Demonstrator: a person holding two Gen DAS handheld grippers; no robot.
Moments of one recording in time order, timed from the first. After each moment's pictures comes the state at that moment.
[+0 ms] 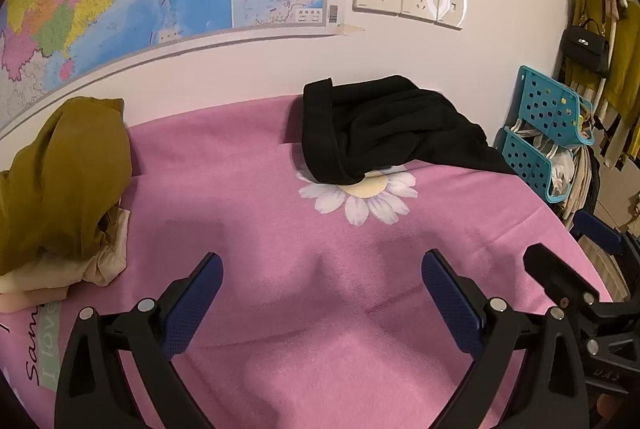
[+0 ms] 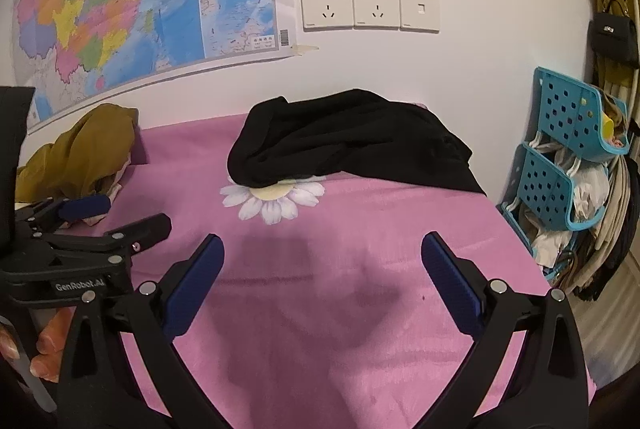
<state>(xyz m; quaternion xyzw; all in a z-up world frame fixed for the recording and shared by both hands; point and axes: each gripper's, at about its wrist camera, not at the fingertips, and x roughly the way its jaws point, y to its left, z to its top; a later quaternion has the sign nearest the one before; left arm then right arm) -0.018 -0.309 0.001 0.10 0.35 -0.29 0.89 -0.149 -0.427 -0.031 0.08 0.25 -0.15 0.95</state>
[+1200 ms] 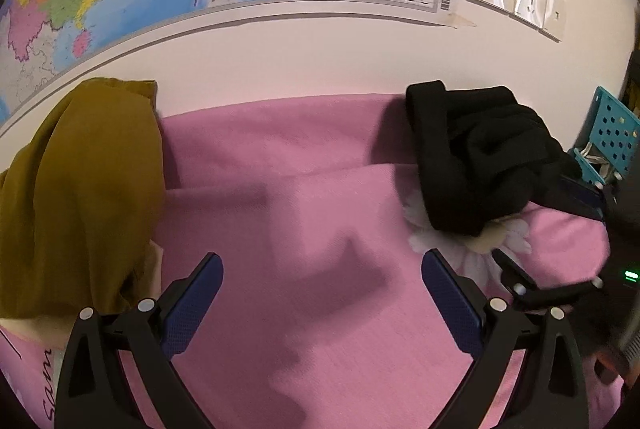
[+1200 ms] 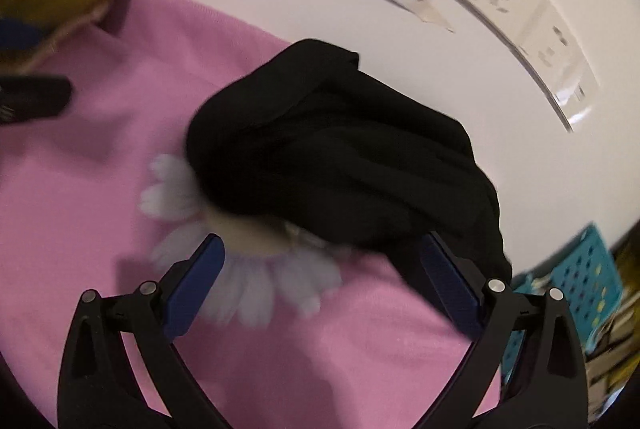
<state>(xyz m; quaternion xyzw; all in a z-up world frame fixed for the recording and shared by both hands) 0.094 -0.299 -0.017 0.09 0.38 -0.20 0.90 0.044 -0.414 -0.091 -0.21 0.36 -0.10 0.90</state>
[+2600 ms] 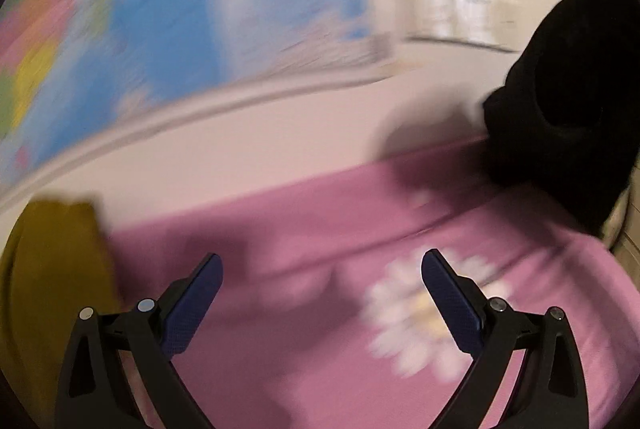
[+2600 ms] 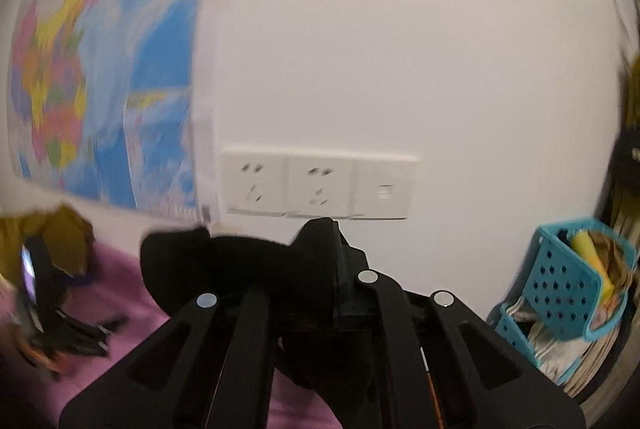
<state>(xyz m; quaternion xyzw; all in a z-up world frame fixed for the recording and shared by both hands) 0.110 -0.371 0.015 0.14 0.27 -0.31 0.90 -0.060 -0.596 0.135 0.01 0.13 -0.13 0.98</state>
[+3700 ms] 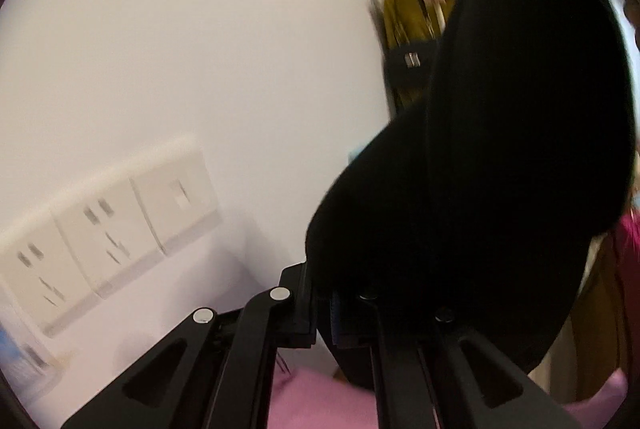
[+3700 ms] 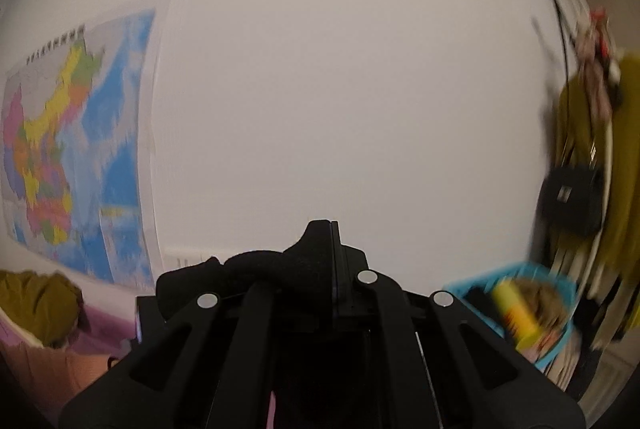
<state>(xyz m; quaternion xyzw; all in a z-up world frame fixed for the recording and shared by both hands) 0.030 -0.617 0.115 0.16 0.08 -0.58 0.80 -0.214 -0.689 0.244 0.01 -0.01 -0.18 0.98</state>
